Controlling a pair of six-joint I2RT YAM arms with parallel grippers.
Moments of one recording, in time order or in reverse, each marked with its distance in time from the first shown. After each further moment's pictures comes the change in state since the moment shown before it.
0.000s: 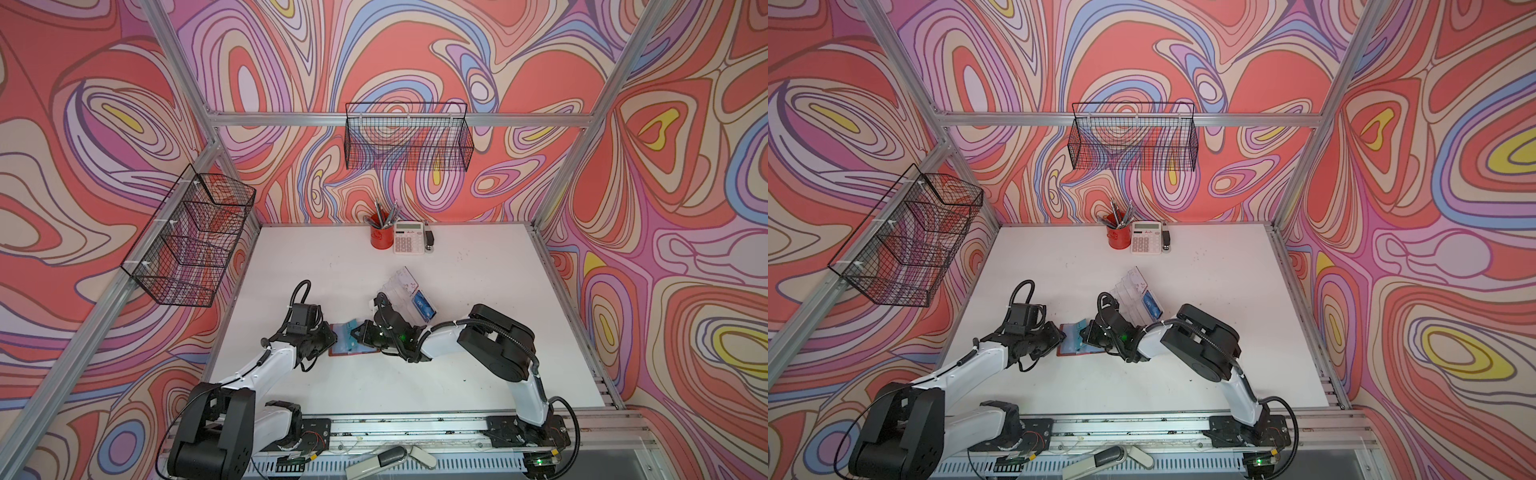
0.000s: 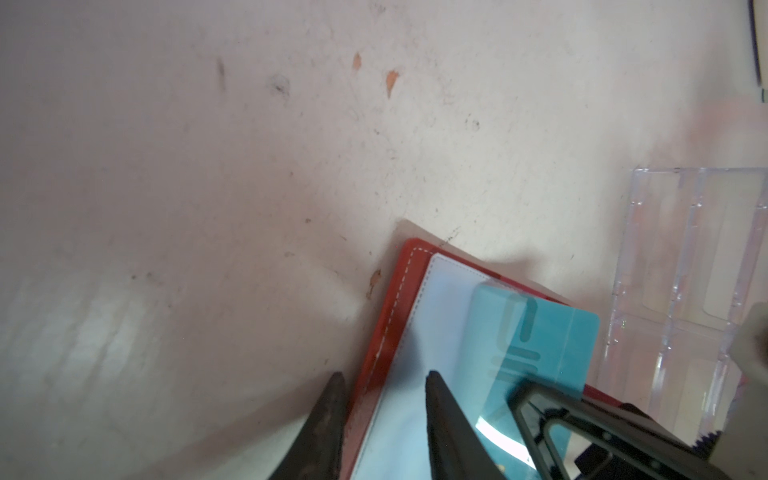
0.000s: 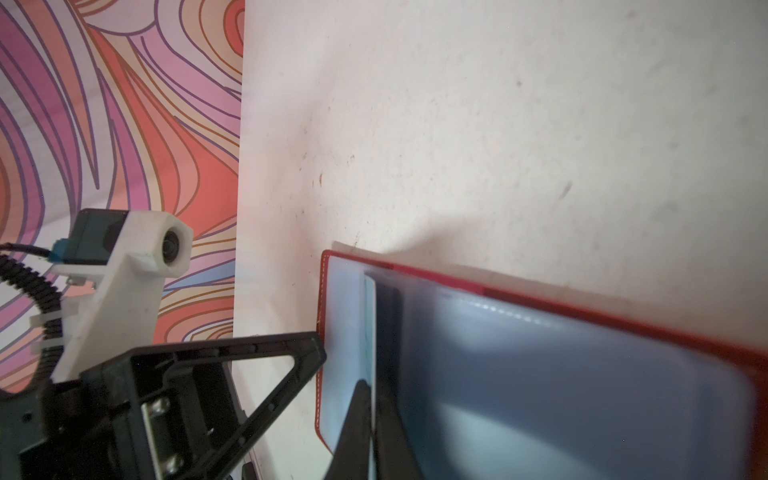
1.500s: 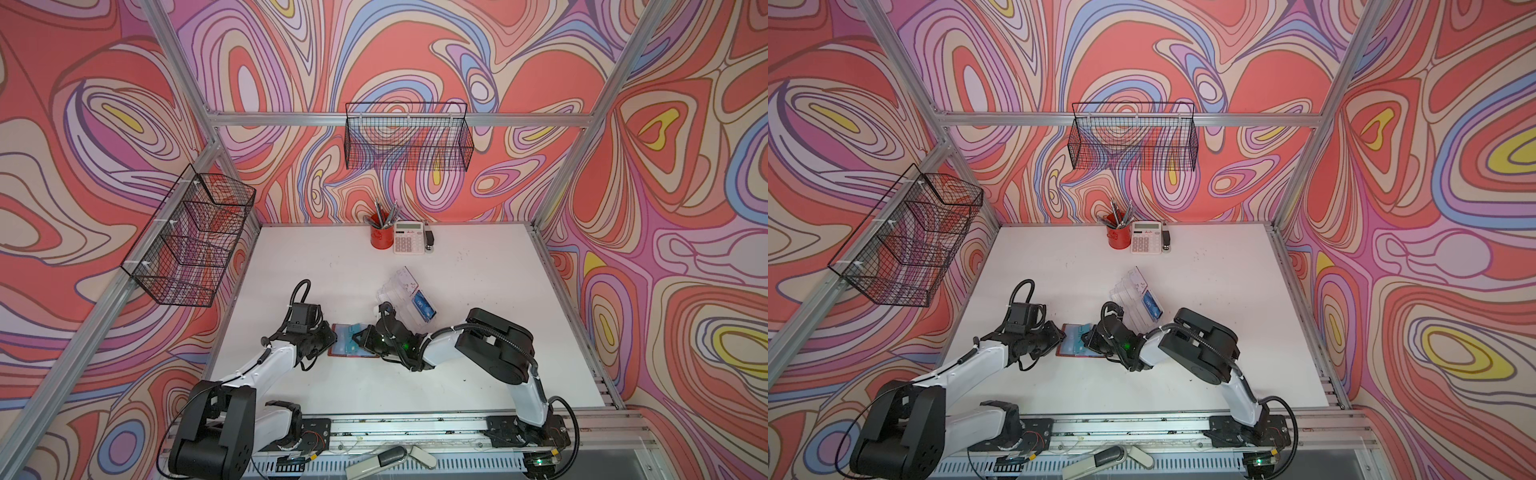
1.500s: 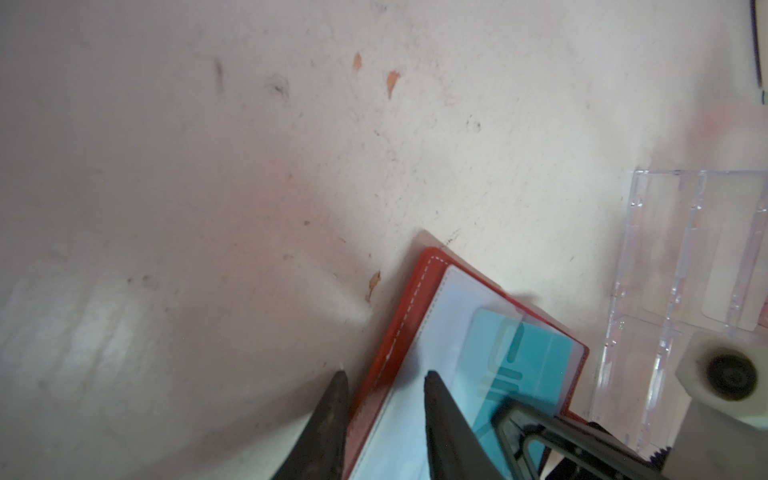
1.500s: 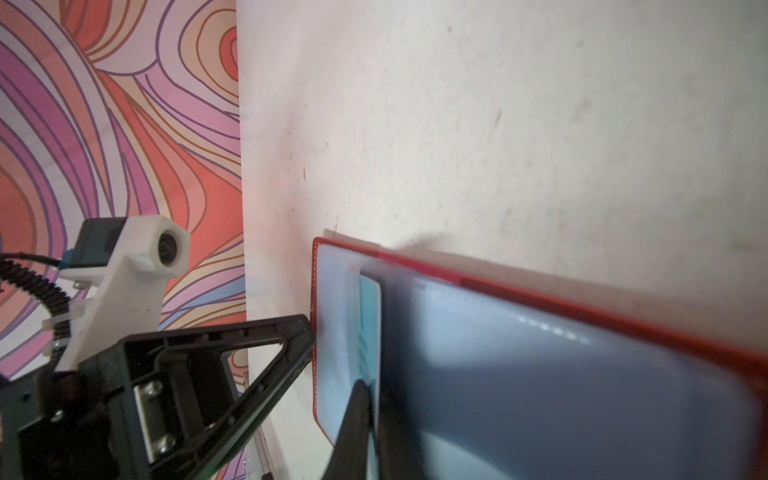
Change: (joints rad) left arm 0.006 0.001 0.002 -0.004 0.007 -0.005; right arm 0.041 -0.002 -0.062 0.056 0.082 0.119
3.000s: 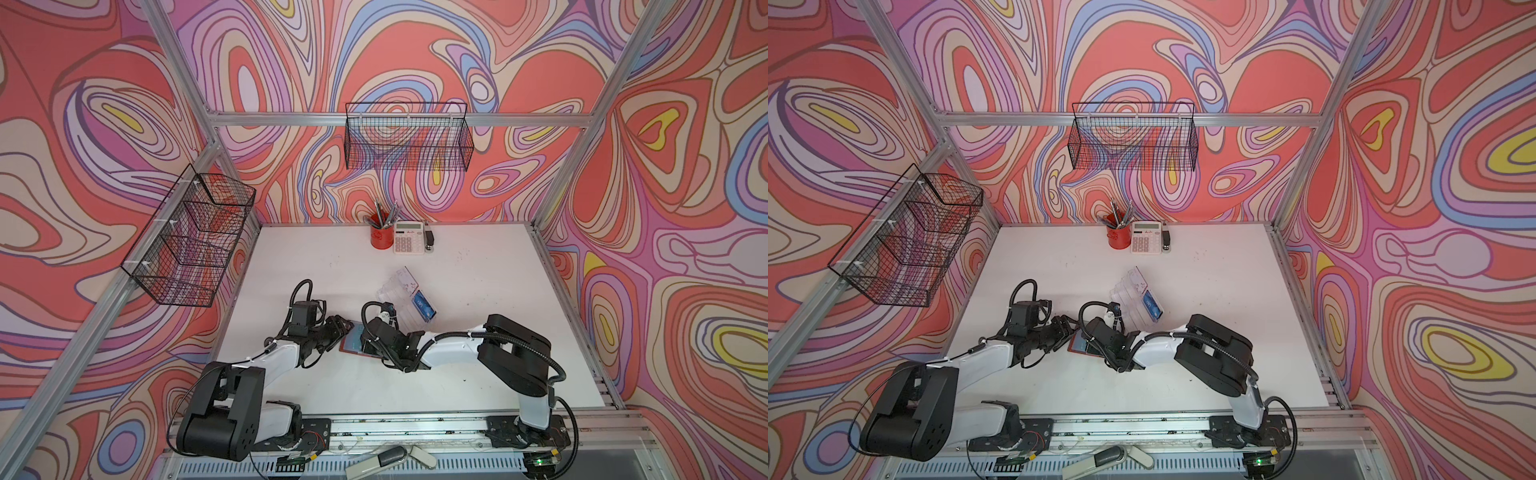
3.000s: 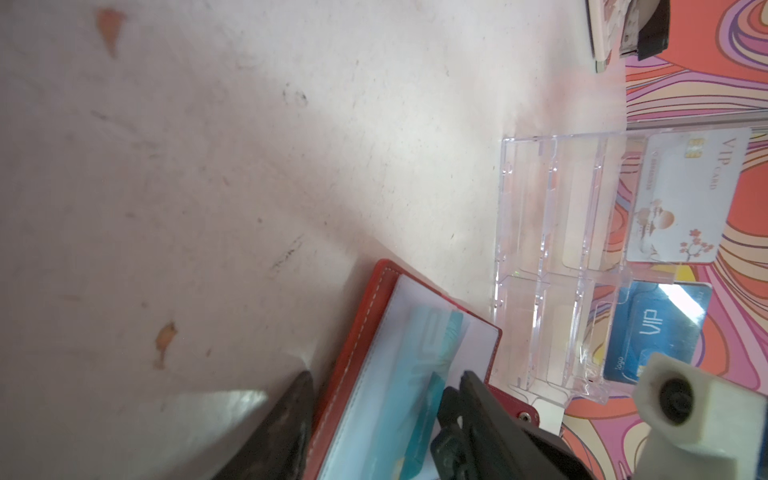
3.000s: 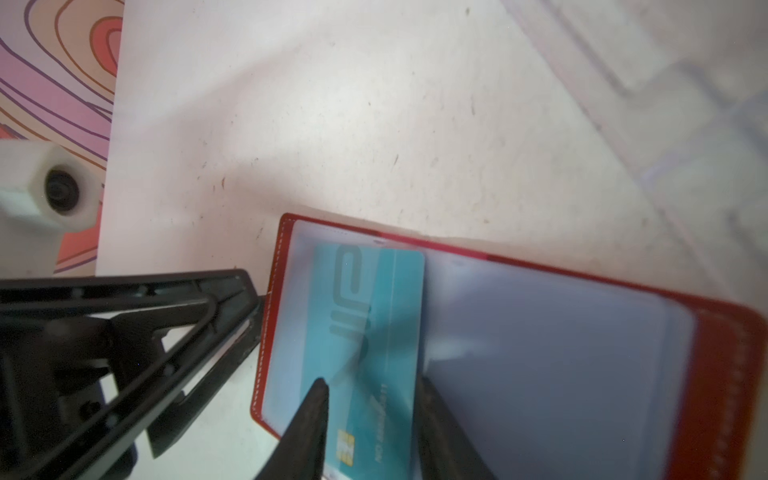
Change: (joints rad) left arm 0.006 0.119 -0.048 0.322 0.278 -0.039; right arm 0.080 -0.123 0.105 -0.489 0.290 -0.134
